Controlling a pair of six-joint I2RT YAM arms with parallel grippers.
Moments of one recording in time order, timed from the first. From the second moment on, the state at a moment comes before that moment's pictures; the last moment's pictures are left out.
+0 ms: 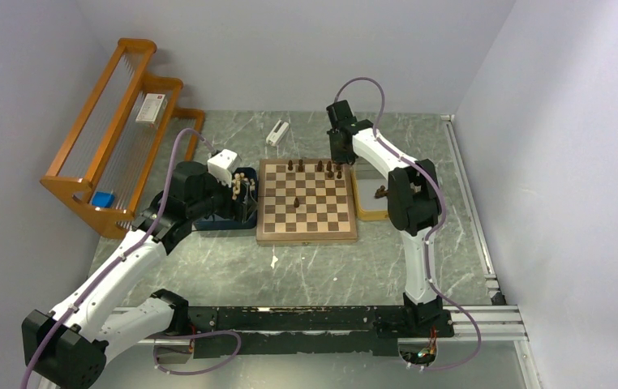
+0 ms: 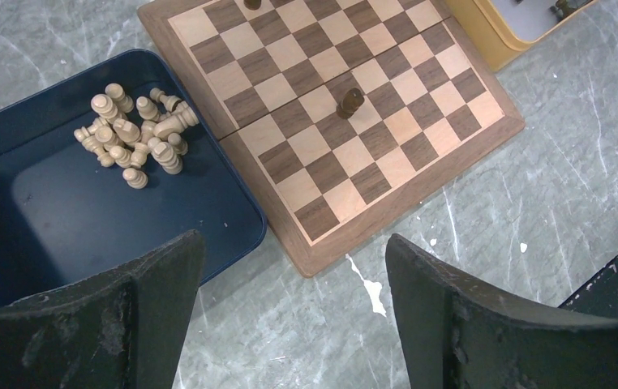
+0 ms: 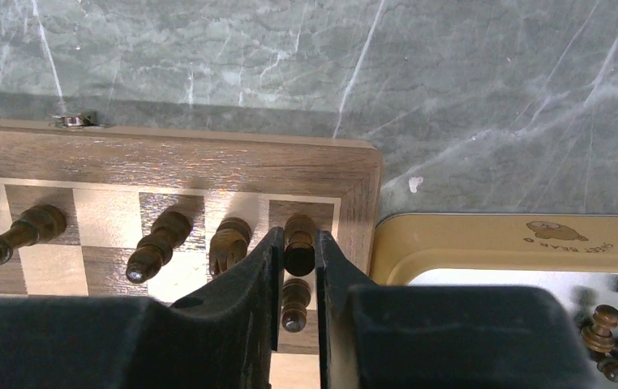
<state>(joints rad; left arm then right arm) -0.45 0.96 0.80 -0.35 0.18 -0.11 0.39 2.19 1.82 -0.65 0.18 0.22</state>
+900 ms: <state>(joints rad) -0.45 0.96 0.80 -0.35 0.18 -0.11 0.39 2.21 1.85 -0.67 0.17 0.23</state>
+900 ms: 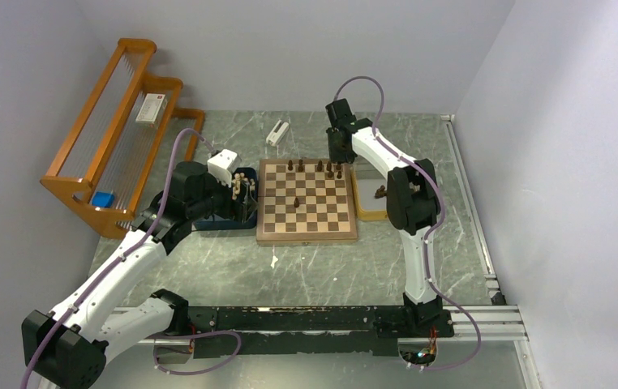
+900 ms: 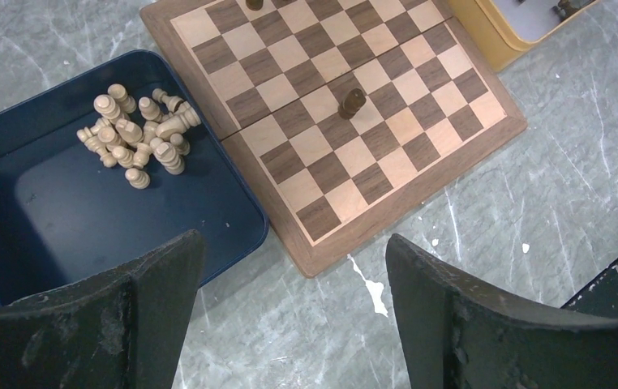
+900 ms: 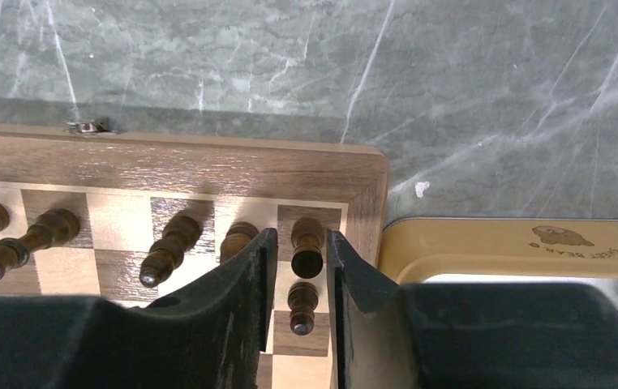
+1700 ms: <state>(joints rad) -0.47 1.21 0.98 -0.39 0.14 -0.16 0.40 1.54 1.29 -0.48 0.09 0.32</state>
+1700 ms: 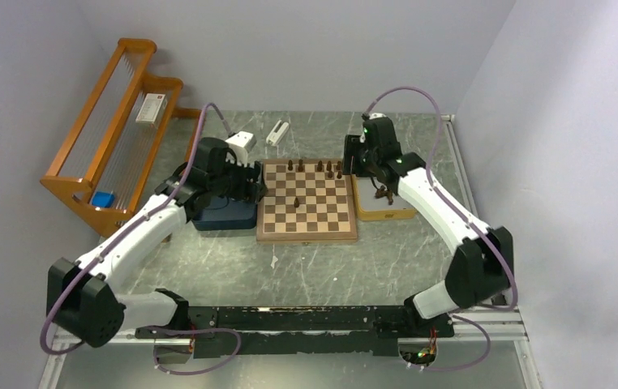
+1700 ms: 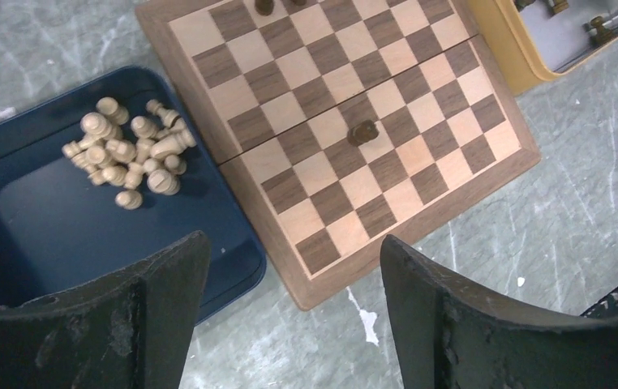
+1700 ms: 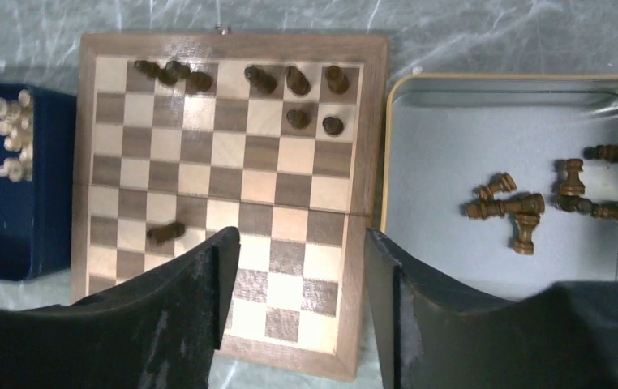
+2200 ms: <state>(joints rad) -0.73 1.59 1.15 -0.35 -0.01 -0.27 0.40 1.07 0.95 -0.38 0.02 0.34</state>
